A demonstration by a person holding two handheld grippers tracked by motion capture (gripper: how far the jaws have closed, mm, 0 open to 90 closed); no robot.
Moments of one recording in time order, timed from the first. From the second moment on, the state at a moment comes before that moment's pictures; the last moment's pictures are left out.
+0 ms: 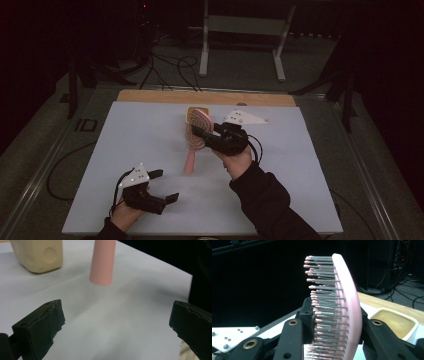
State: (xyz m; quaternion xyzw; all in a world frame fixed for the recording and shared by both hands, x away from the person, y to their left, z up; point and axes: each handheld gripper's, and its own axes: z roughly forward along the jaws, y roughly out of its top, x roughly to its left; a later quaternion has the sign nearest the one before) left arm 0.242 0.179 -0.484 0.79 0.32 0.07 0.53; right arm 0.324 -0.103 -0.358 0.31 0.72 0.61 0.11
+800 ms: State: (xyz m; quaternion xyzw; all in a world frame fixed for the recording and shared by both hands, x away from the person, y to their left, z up) left arm 0.229 0.194 -0.491 0.79 0.31 0.07 0.52; right arm 0.341 -0.116 -0.332 0.31 0.70 0.62 0.14
